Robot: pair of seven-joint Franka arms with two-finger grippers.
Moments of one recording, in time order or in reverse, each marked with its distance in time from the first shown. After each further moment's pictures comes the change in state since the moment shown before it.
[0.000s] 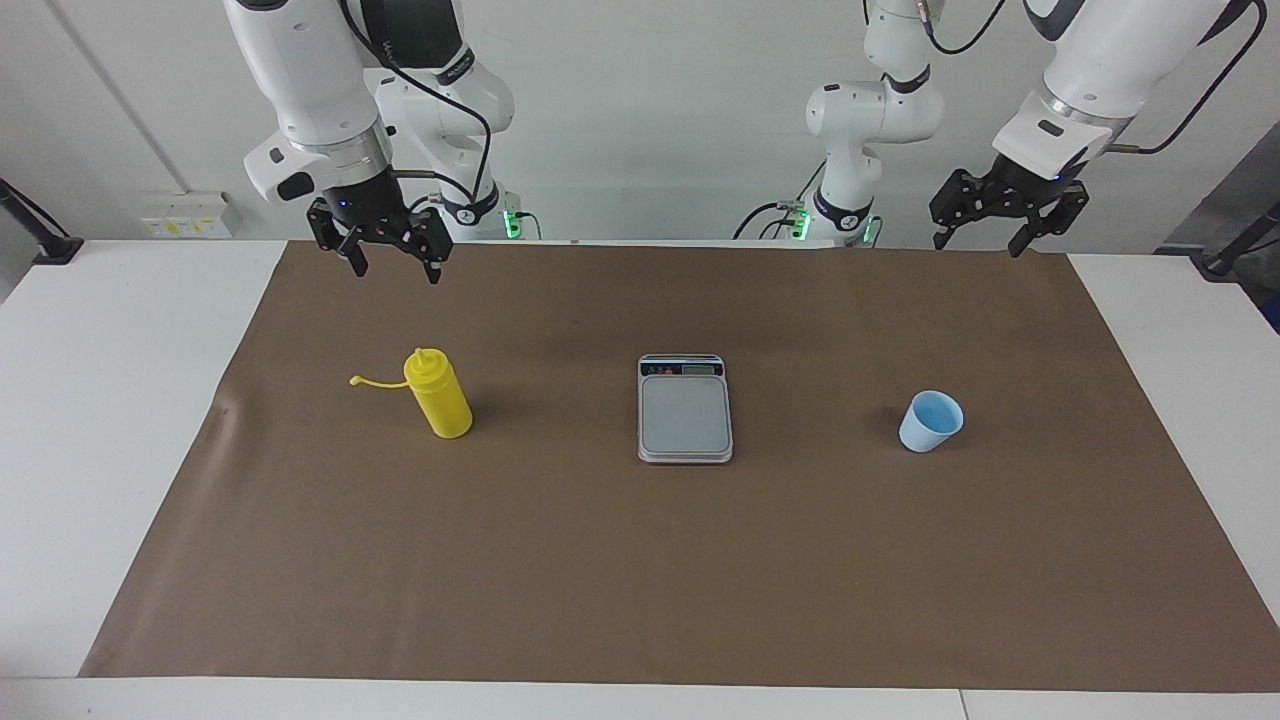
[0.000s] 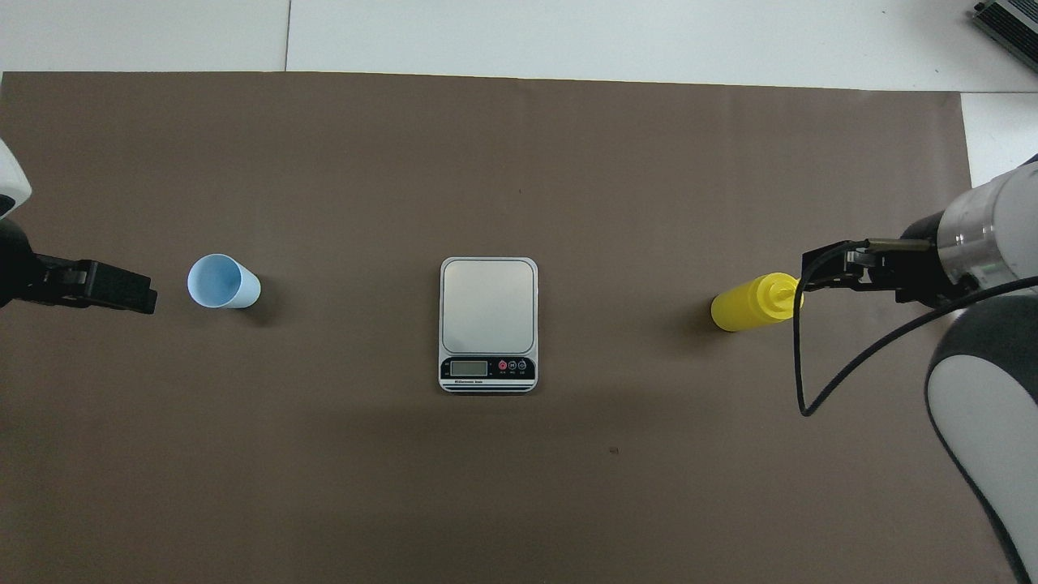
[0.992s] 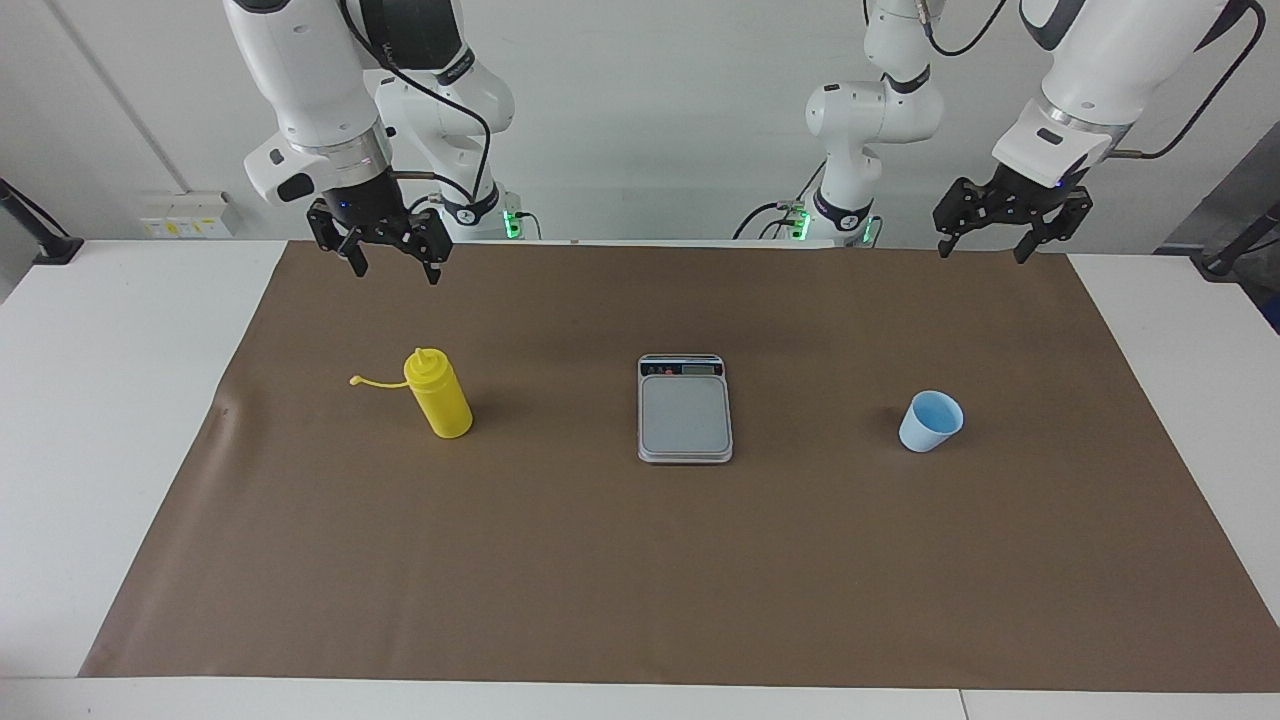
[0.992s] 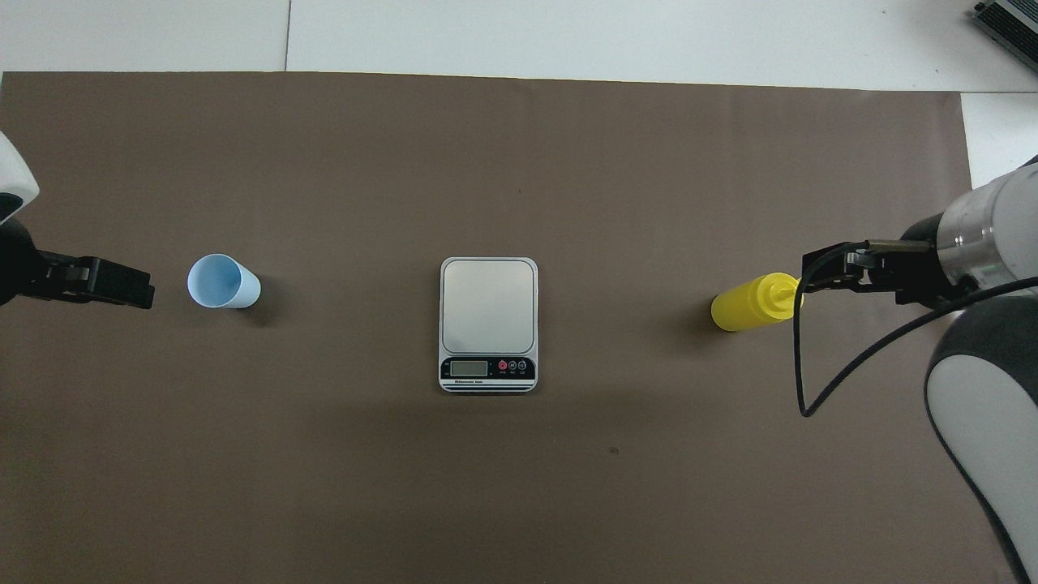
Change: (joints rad) left arm 0.000 0.000 -0.001 -0.019 0.030 0.031 0.001; right arm -0.001 -0.002 -0.001 -0.007 0.000 0.000 0.000
